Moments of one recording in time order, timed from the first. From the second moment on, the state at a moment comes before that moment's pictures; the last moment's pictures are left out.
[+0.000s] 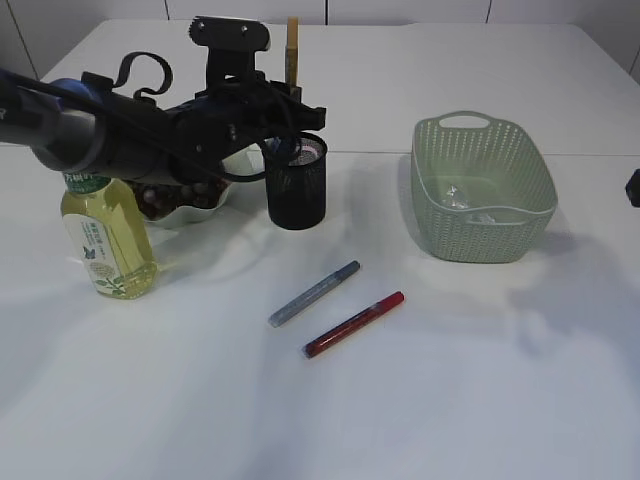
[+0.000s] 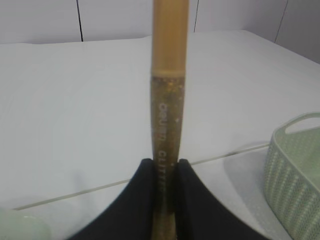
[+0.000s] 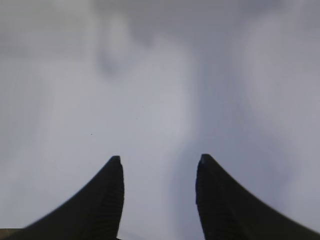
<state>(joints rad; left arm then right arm) -0.51 2.18 -1.45 -0.24 -0.45 0.11 -0.06 1.53 -1.17 0.08 1.22 0.04</state>
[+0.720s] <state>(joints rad) -0.52 2.19 -1.45 -0.24 -0.44 0.06 -0.06 1.53 -1.17 0.09 1.22 0.04</state>
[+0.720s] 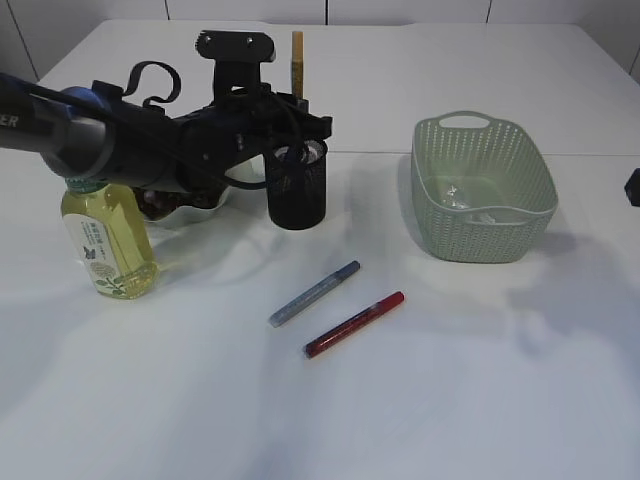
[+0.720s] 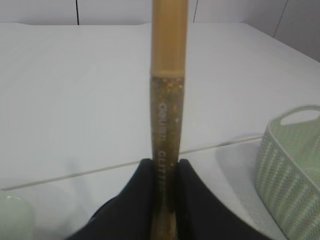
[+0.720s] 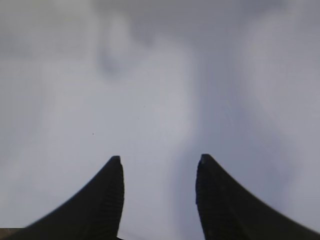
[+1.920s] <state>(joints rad) -0.53 2.19 -1.45 -0.19 -0.40 0.06 -0.06 1.53 -1.17 0.09 1.22 0.04</state>
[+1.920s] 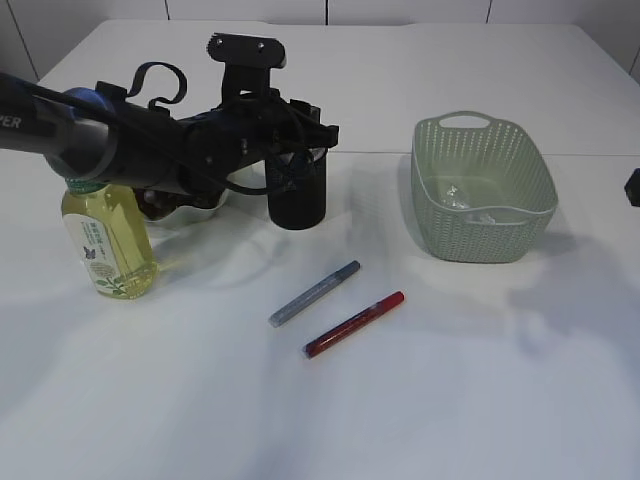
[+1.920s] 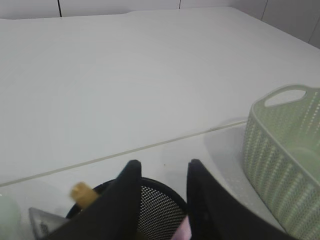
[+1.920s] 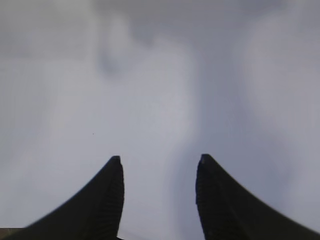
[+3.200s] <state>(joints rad) -0.53 1.98 -1.65 -0.13 0.72 0.06 -0.06 1.53 -1.17 0.11 1.22 0.04</state>
